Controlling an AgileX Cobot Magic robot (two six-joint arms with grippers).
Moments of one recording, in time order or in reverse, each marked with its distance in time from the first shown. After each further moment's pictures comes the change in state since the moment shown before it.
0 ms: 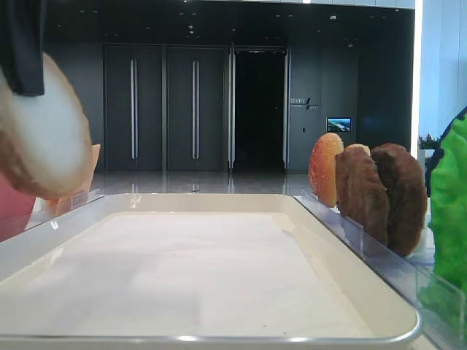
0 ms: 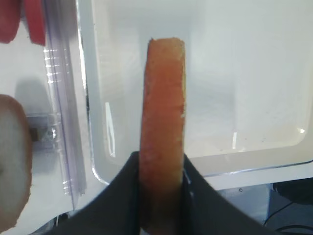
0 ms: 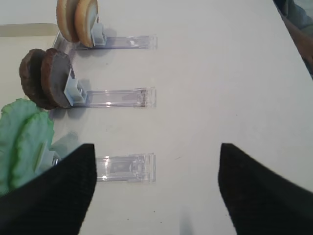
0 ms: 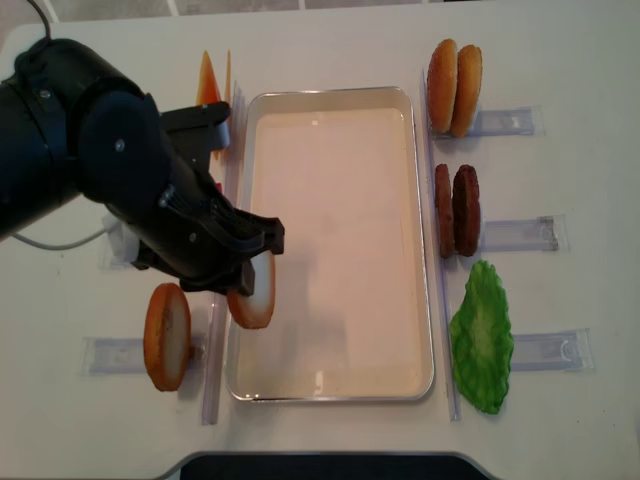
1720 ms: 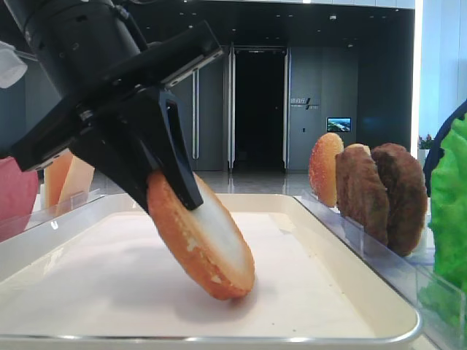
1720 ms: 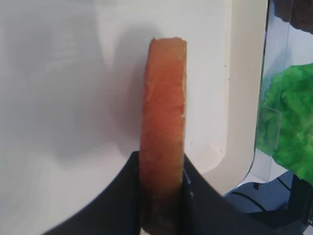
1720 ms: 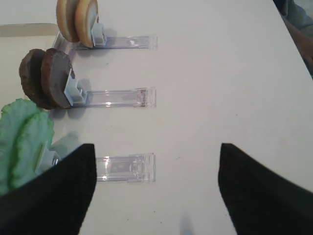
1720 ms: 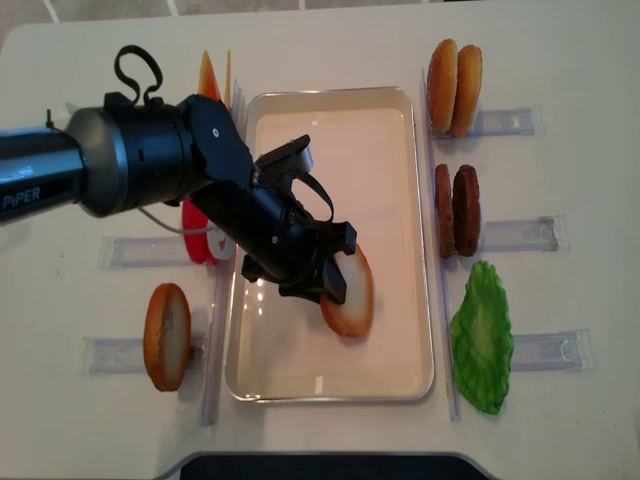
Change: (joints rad) left arm 0.067 0.347 -0.001 -0.666 -0.262 0.670; right arm 0.000 0.000 0.000 0.000 0.000 0.000
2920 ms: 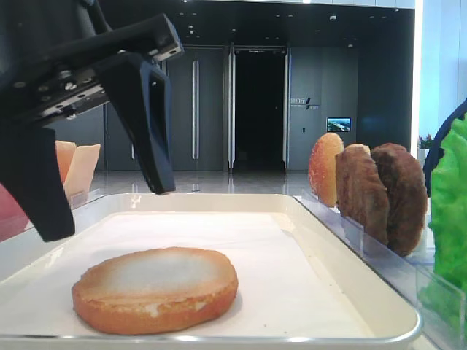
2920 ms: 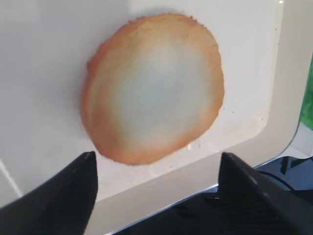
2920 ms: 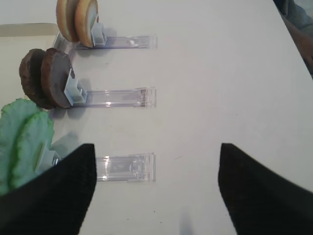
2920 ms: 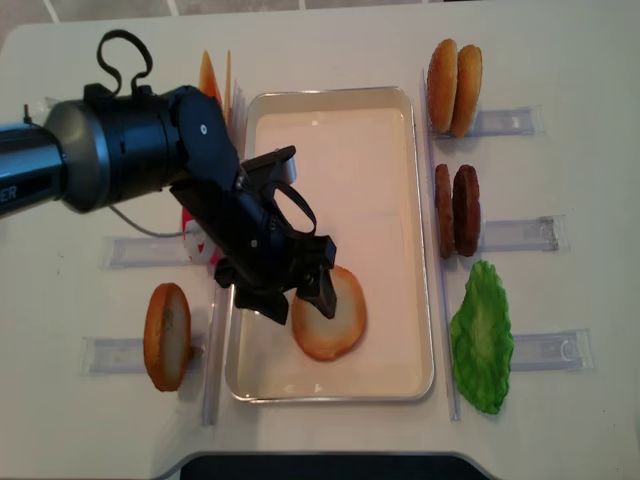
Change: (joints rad) left arm 0.021 -0.046 -0.002 0.195 0.133 -0.143; right arm 0.000 0.000 0.000 0.000 0.000 0.000
